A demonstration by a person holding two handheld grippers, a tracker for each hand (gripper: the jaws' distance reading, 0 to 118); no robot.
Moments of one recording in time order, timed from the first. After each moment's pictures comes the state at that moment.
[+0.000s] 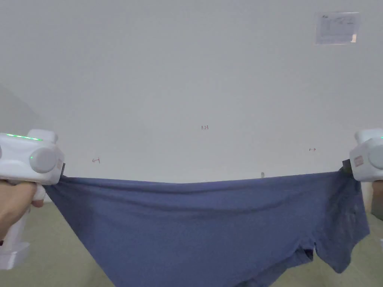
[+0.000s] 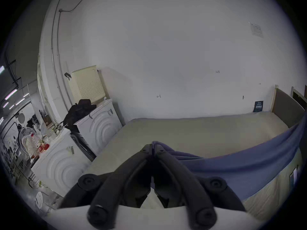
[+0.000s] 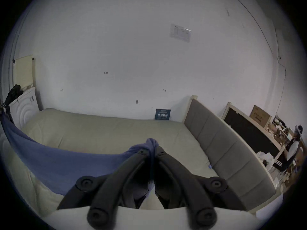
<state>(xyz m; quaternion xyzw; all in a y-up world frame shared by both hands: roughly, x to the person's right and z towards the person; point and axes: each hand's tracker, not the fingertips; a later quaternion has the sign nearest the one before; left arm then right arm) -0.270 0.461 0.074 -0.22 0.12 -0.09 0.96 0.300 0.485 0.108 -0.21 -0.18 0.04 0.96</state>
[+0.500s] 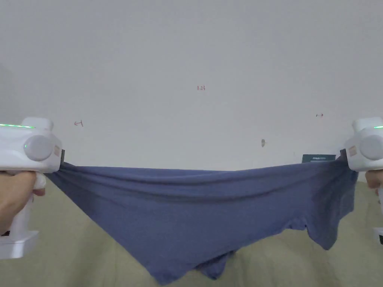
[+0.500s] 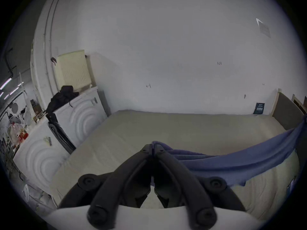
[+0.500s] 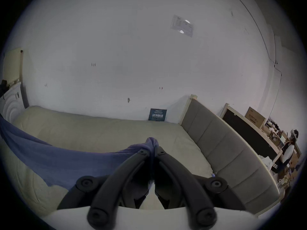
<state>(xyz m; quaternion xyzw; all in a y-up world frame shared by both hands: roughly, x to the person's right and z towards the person) -0.250 0.358 -0.031 -0.25 0.10 -0.05 0.96 0.310 0.386 0.007 -0.25 -0.21 0.06 0.94</state>
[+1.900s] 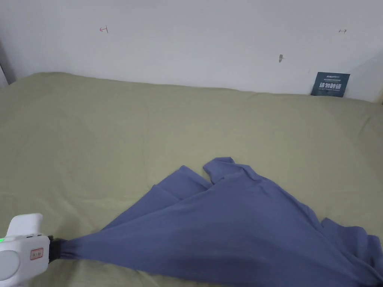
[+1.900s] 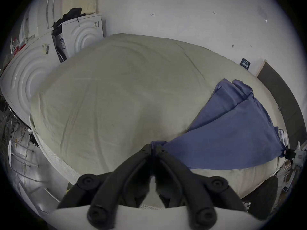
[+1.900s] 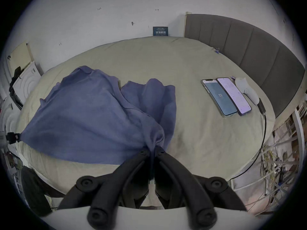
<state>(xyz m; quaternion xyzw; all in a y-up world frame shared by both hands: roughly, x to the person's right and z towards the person) -0.342 0.123 0.316 -0.44 0.03 0.05 0.90 0.290 0.131 0.402 -0.43 -0.14 -0.09 0.89</state>
